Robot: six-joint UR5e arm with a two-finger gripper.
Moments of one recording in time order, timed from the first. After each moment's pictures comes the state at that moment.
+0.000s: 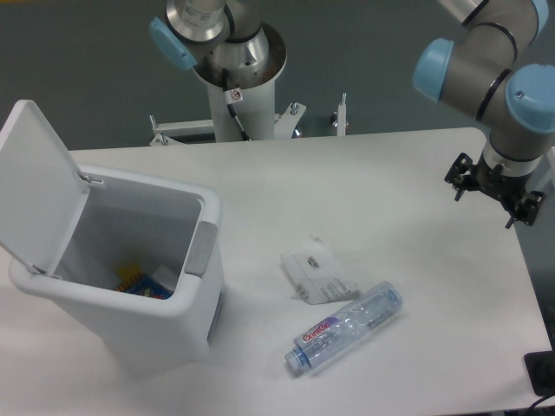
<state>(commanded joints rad) 2.82 -2.03 -1.42 -1.17 1.64 1.53</state>
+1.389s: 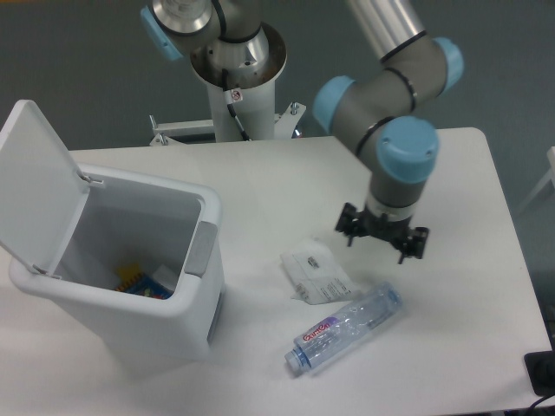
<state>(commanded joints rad) 2.53 -1.97 -1.69 -1.03 1.56 0.80</state>
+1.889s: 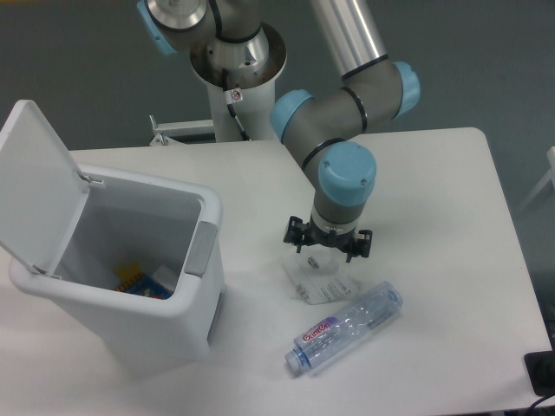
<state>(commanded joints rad) 2.49 -1.97 -1.77 -1.04 1.57 0.71</state>
